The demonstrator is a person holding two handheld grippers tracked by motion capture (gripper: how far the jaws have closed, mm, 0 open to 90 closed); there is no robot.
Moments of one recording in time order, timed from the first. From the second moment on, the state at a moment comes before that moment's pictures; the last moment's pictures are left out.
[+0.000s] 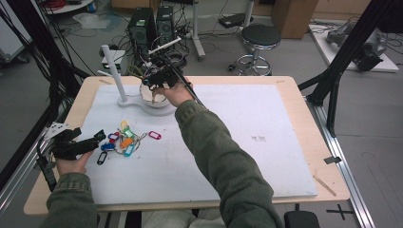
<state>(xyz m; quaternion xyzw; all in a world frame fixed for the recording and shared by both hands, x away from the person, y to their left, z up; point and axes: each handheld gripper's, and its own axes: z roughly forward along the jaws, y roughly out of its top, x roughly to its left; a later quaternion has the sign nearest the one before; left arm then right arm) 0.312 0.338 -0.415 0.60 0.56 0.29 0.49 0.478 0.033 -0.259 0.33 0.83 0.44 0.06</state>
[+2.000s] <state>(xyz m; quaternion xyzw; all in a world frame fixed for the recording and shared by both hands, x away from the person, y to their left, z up) 0.312 0.339 -0.415 0.60 0.56 0.28 0.50 0.523 0.119 -0.288 0.34 0.84 0.41 0.06</state>
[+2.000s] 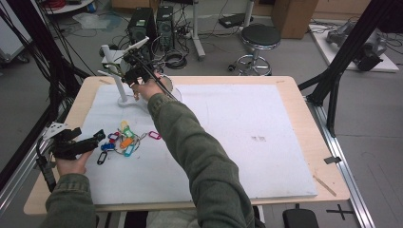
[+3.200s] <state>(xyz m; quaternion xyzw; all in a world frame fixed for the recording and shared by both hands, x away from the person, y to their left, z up) 0.314 0.337 -0.415 0.60 0.56 0.28 0.49 0.509 0.055 -0.280 0.38 0.84 0.38 0.10</state>
